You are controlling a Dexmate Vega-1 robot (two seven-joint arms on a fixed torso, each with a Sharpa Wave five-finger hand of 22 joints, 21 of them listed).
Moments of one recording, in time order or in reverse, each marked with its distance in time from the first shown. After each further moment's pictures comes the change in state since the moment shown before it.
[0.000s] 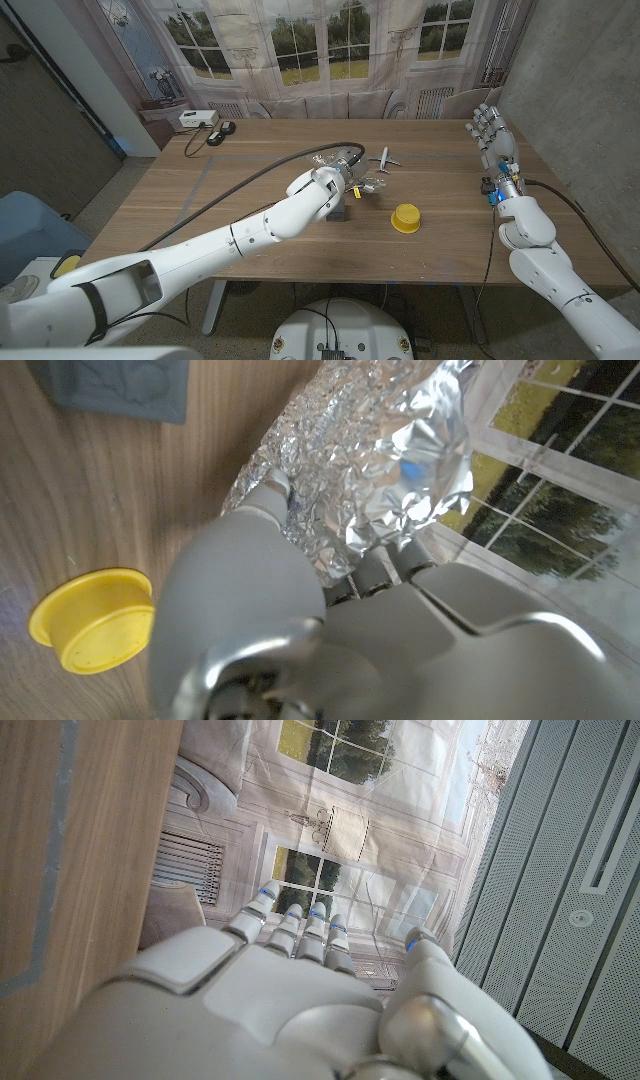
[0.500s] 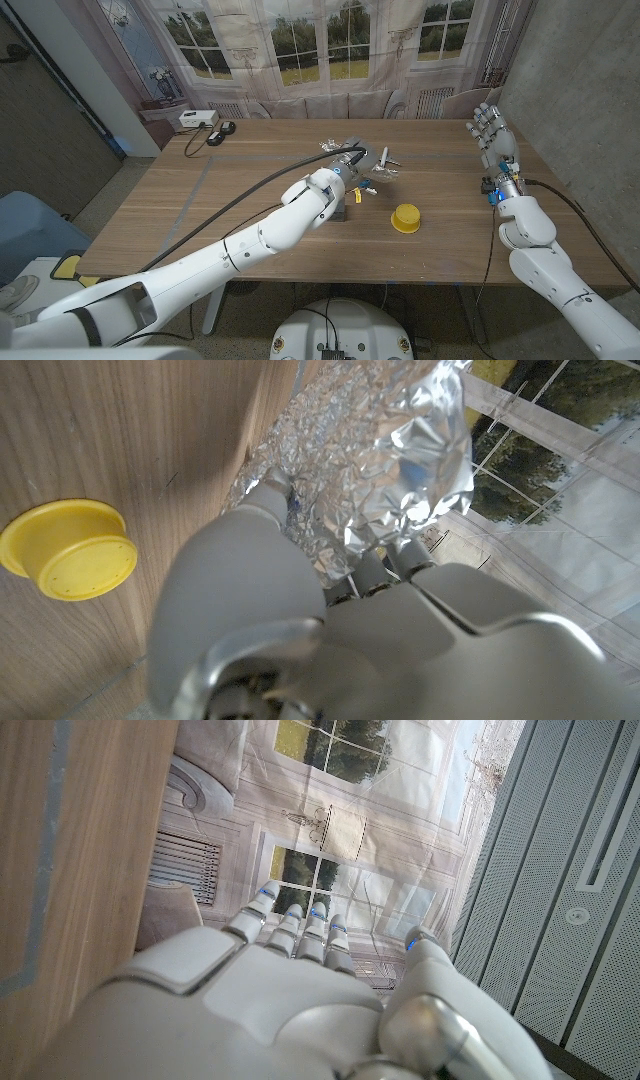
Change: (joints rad) left arm 0.111 -0.021 -0.106 -0.107 0.056 -0.049 0.044; left_hand 0.005 -0.005 0.008 0.008 -0.002 0.007 -0.001 0.000 0.000 0.000 0.000 0.005 0.000 0.016 -0.005 0.000 0.021 -0.005 -0.005 0.023 0.000; right arm 0.006 0.000 -0.001 0.002 0.005 0.006 0.006; right_hand 0.000 0.000 0.004 -0.004 0.000 0.000 0.000 0.000 0.000 0.000 0.000 0.000 0.000 0.000 0.000 0.000 0.000 0.000 0.000 0.000 0.000
